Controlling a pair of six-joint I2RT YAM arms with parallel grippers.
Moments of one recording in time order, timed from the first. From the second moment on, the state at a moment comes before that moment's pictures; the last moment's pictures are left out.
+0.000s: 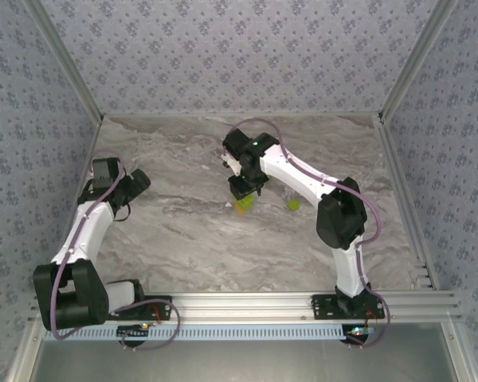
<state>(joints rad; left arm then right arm) 0.09 1.21 0.83 -0.48 0.01 -0.58 0.73 2.02 1.86 -1.18 -0.07 0.09</state>
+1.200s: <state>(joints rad) 0.09 1.21 0.83 -0.48 0.01 -0.58 0.72 2.08 1.91 -1.18 -0.07 0.11</state>
